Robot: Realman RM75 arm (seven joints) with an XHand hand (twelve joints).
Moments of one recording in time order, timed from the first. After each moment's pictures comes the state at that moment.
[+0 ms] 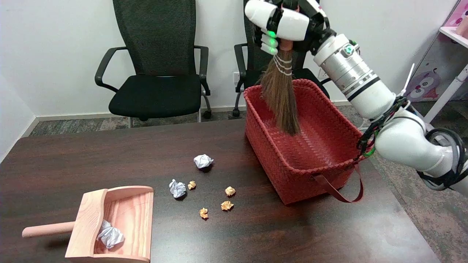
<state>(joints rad) 0.33 -0.67 1.16 -1.79 -2.04 0.37 1.20</state>
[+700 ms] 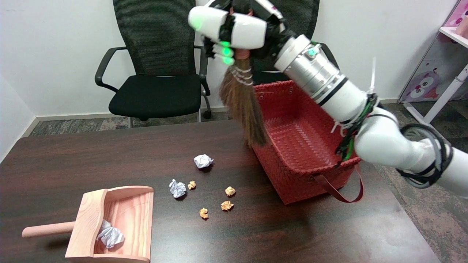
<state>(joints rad) 0.53 -0.73 0.91 -1.87 -2.01 0.33 1.19</state>
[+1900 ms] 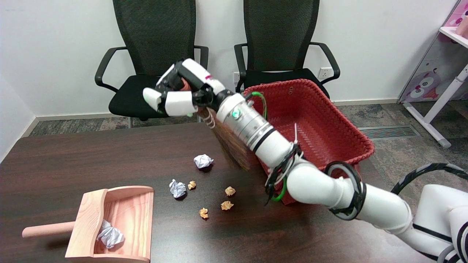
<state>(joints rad) 0.49 -1.14 0.70 -1.59 -1.77 0.44 0.32</state>
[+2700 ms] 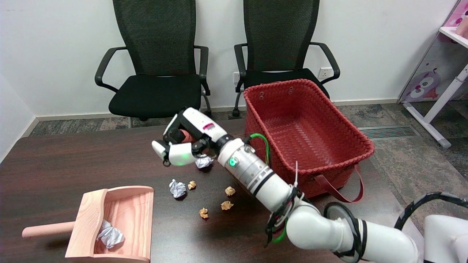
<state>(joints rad) 0.30 -1.18 0.64 -1.56 -1.86 0.55 0.11</state>
